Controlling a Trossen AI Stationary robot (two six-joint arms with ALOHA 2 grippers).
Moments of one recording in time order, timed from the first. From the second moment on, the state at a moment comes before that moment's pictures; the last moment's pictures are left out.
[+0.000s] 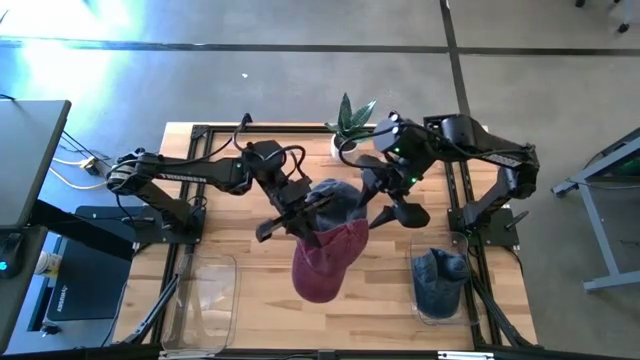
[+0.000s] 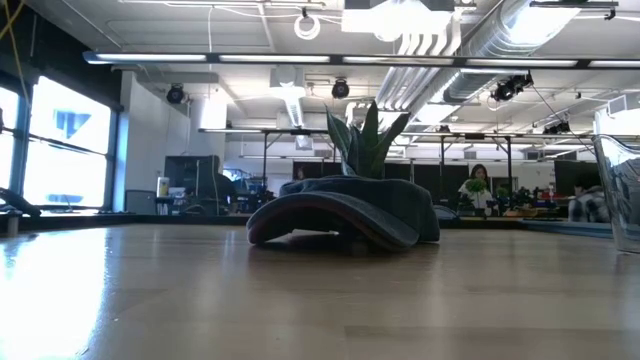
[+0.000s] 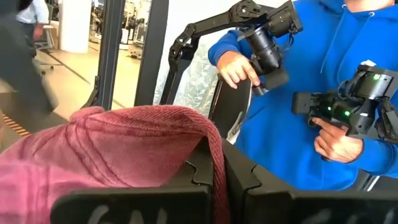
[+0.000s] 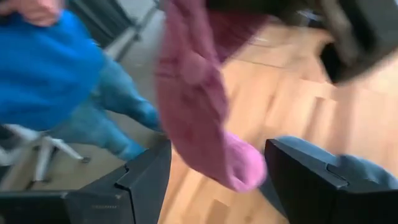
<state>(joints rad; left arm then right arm) -0.03 1.50 1.38 0.20 0.90 -0.27 -0.01 1.63 2.11 -1.28 -0.56 -0.12</state>
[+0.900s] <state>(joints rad) -0.03 1.50 1.38 0.09 0.77 -0.30 0.09 1.28 1.24 -0.24 -0.75 0.38</state>
